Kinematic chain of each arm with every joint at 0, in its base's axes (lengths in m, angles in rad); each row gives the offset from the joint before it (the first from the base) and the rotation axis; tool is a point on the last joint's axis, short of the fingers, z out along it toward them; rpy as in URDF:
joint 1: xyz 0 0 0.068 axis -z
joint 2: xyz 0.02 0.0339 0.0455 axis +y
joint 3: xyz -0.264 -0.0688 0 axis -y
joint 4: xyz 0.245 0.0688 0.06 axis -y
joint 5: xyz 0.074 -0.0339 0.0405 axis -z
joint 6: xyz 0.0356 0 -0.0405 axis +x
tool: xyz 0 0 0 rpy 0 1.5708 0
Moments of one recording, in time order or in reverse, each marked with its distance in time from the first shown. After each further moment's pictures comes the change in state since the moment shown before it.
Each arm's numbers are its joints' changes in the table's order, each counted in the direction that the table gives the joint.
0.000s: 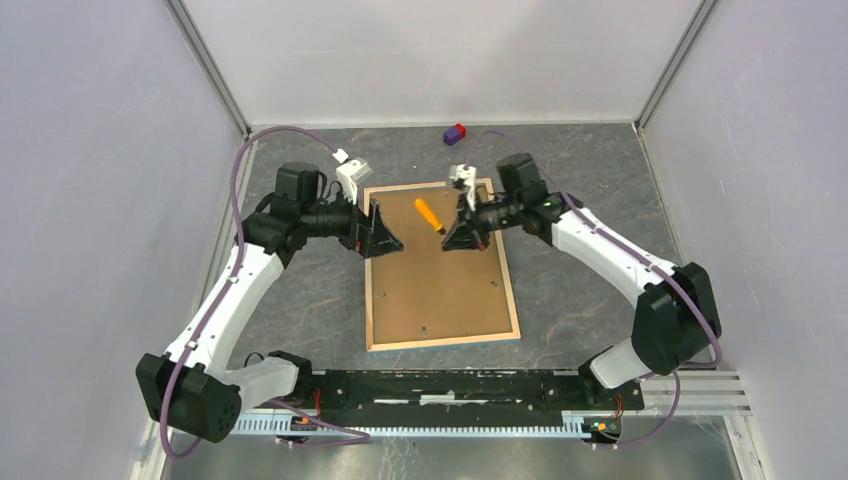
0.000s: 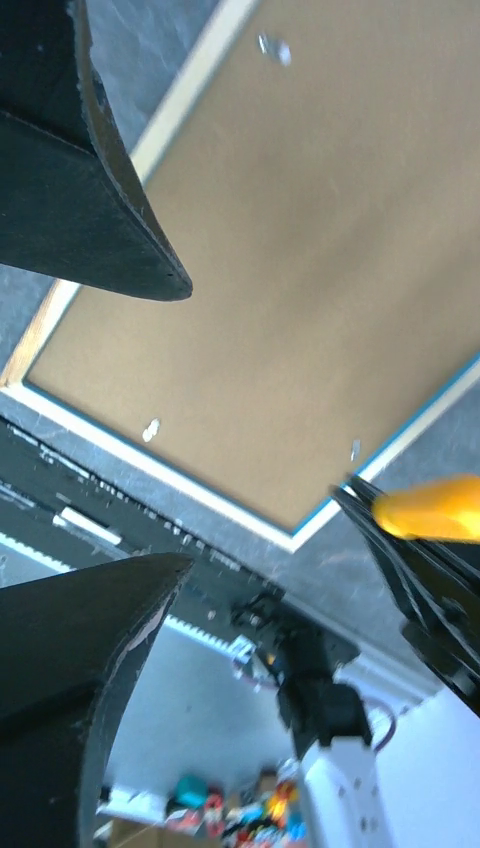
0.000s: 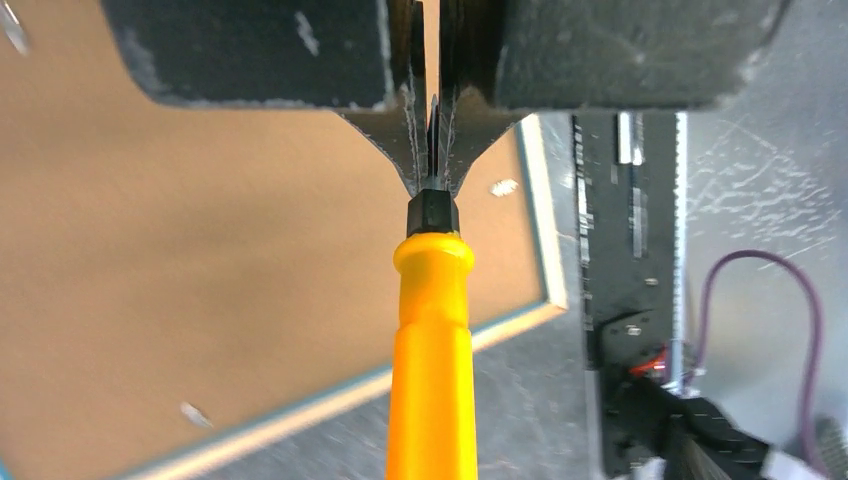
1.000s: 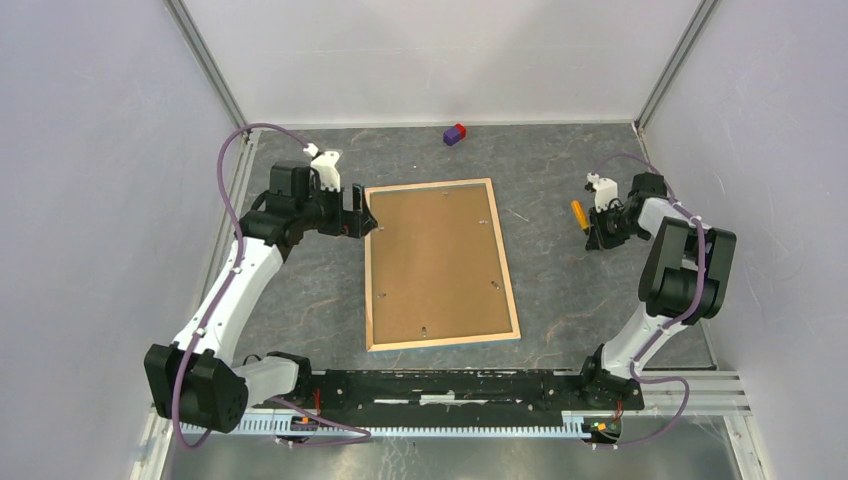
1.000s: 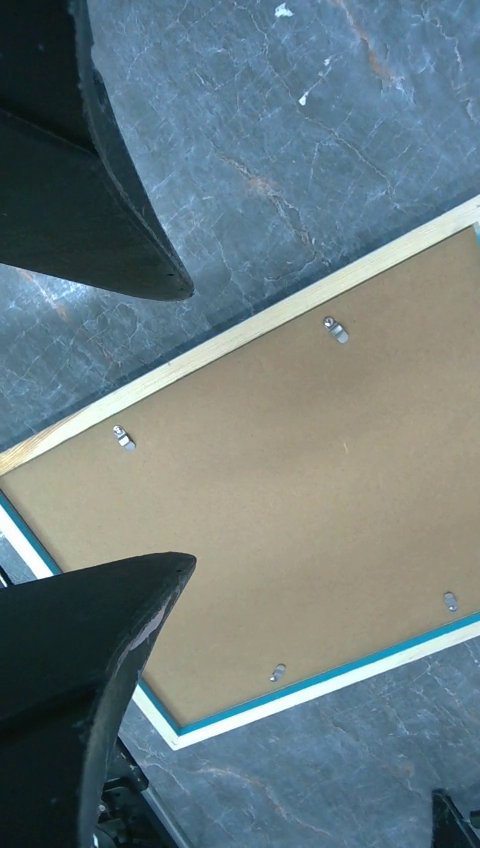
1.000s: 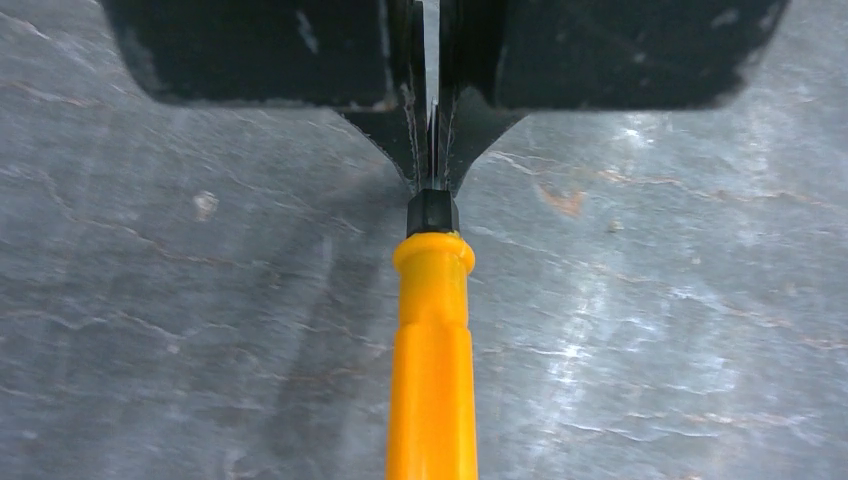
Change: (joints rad) left arm -0.093 0.043 -0.021 0.064 -0.446 -0.047; right arm 0.883 0.267 -0.098 -0.204 0.461 -0.400
